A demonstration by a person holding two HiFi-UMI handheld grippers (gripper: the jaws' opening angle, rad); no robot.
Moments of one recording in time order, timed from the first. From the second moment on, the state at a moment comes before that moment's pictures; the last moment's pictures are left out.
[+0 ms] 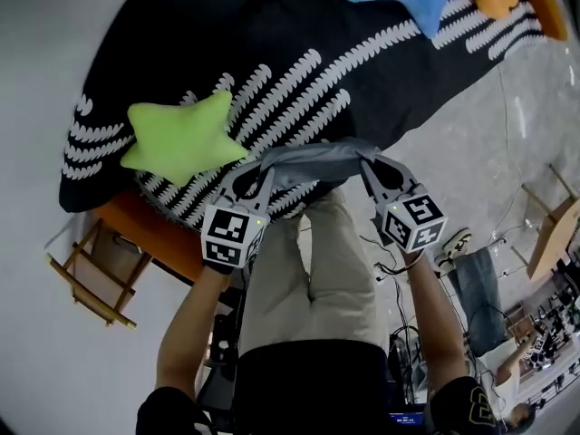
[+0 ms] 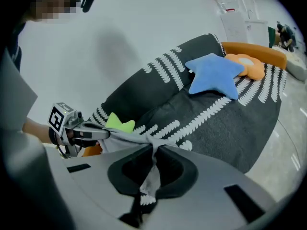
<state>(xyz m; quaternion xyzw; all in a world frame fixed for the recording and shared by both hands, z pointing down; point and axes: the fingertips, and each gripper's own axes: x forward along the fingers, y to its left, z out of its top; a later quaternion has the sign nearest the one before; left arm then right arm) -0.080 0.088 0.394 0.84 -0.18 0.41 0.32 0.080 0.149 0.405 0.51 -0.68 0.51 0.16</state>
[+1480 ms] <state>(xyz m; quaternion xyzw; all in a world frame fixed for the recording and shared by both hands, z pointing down) -0.182 0.106 0.584 0.74 -0.15 0.47 0.45 -0.028 0.174 0.577 0.59 -0.48 0.64 0.10</state>
